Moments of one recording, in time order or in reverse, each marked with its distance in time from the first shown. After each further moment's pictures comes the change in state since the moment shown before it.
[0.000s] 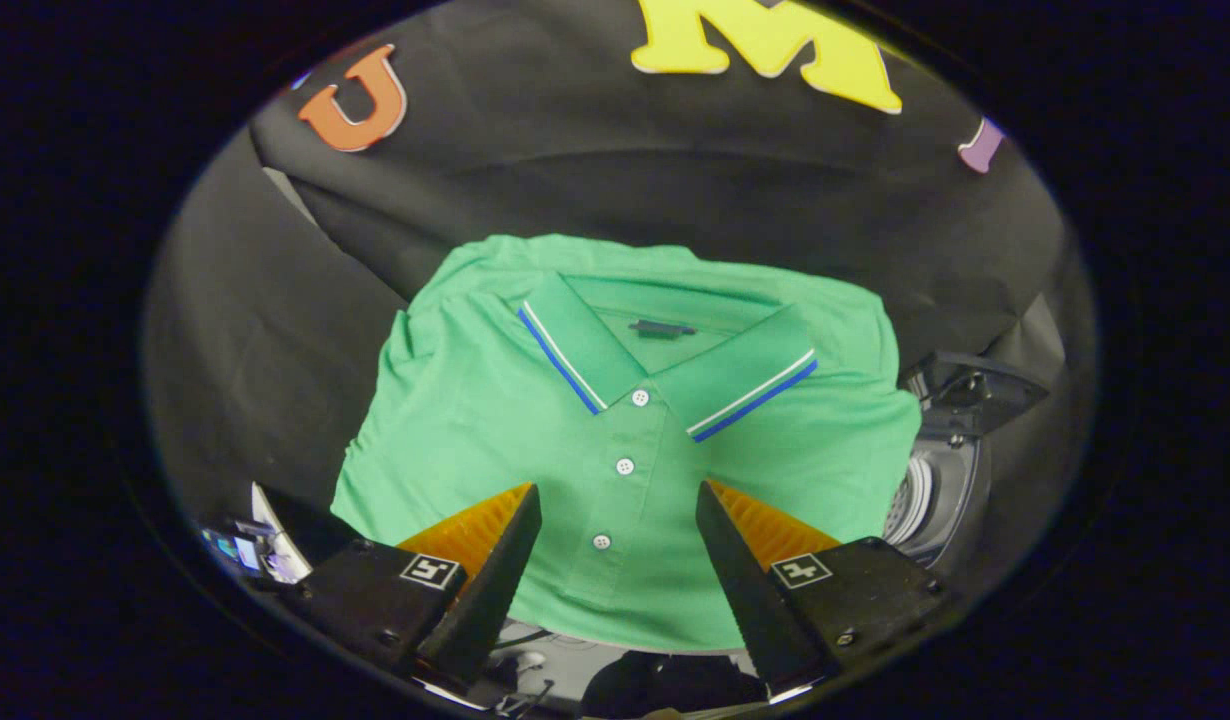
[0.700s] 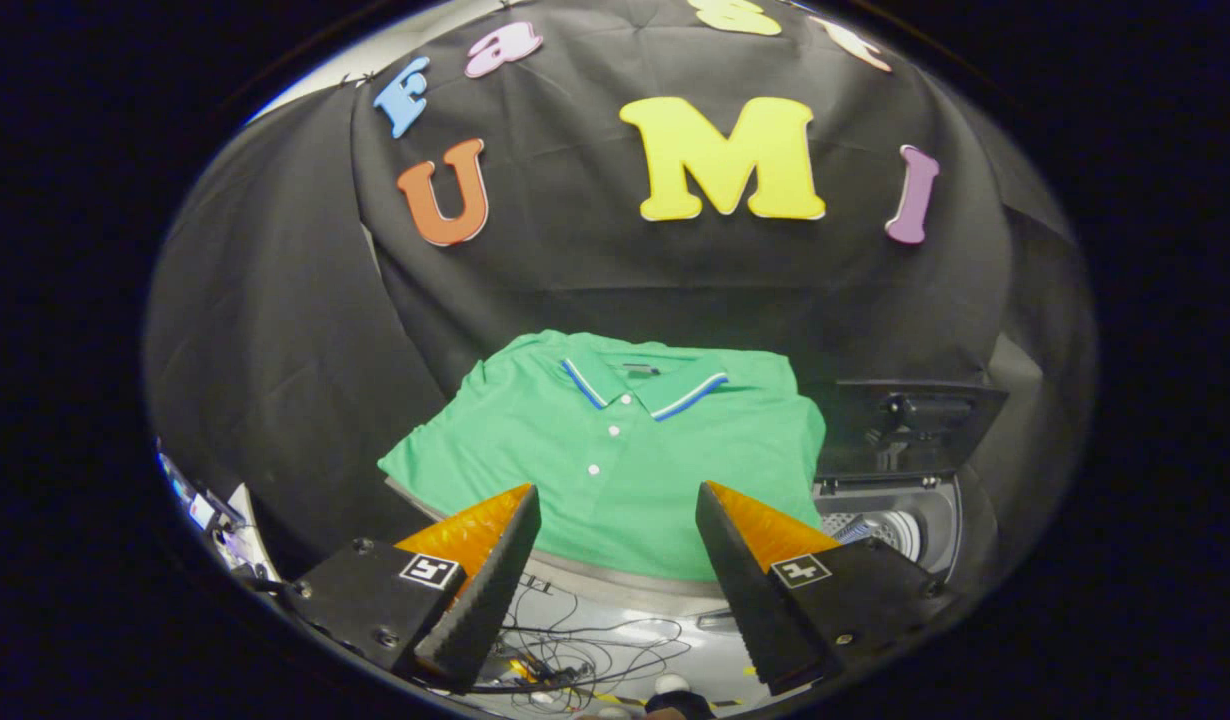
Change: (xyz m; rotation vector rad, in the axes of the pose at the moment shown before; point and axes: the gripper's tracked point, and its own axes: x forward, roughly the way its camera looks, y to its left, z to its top) arm -0.086 -0.017 -0.069 -0.082 -0.542 0.058
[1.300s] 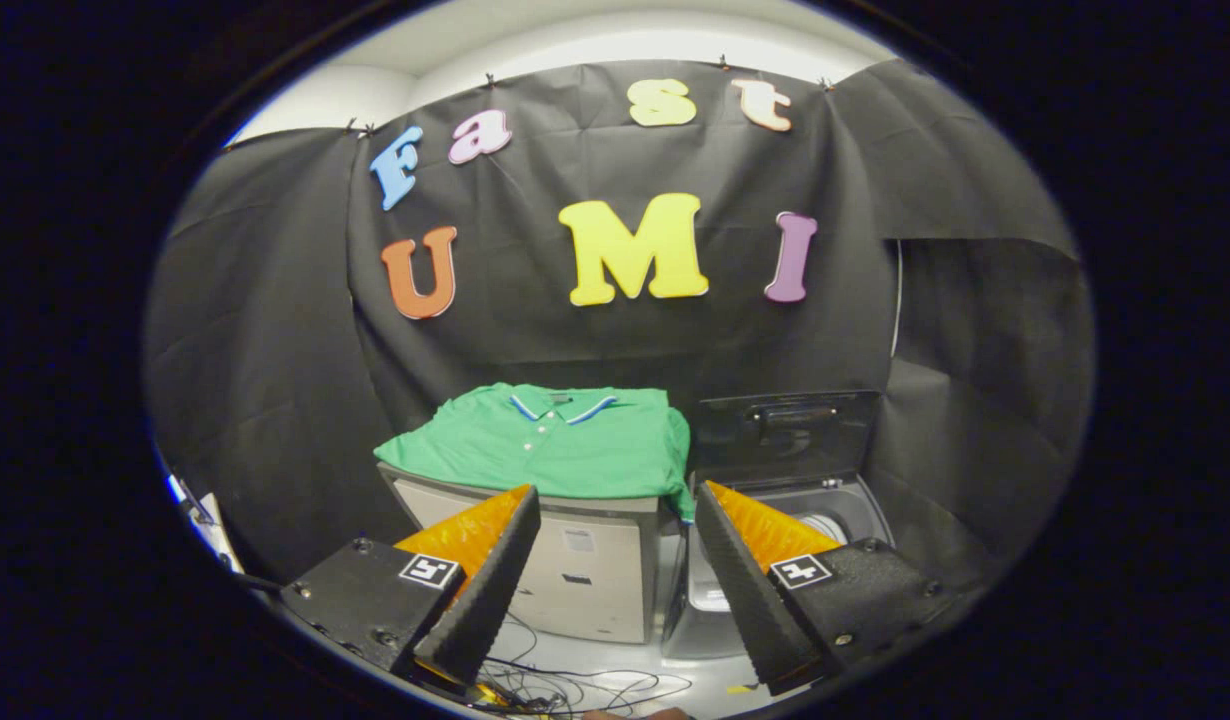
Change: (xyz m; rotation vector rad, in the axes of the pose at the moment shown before) arm -0.141 -0.053 -0.076 0.054 -0.331 -0.138
